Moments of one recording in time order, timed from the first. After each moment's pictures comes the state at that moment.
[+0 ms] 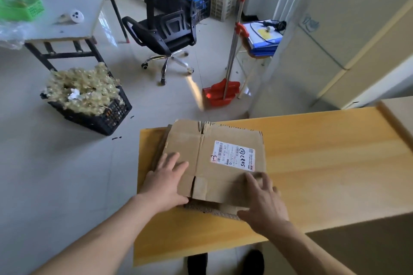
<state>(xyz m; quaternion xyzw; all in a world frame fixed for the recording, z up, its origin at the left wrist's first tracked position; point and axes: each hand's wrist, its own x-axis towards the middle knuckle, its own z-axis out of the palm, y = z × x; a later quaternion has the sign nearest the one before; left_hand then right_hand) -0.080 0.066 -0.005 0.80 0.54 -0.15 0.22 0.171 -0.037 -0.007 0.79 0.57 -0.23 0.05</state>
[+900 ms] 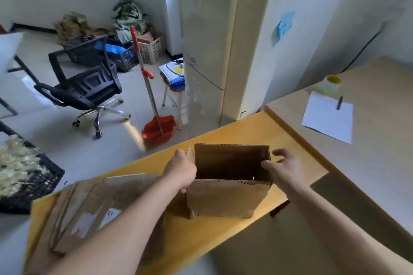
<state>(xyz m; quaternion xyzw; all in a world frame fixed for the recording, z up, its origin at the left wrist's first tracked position) 0.267 0.039 0.109 0.69 0.62 0.02 0.39 0.476 -0.102 0.110 0.85 0.21 -0.27 -0.40</state>
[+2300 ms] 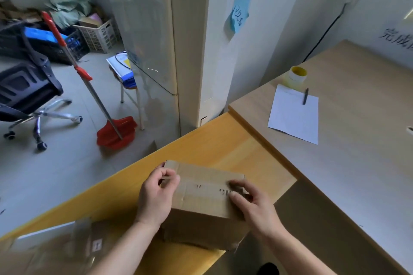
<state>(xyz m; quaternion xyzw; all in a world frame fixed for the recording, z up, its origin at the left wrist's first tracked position) 0.379 0.055 0.049 0.65 0.47 0.26 0.53 0.552 -0.109 0.064 0.76 0.26 -0.37 -0.47</state>
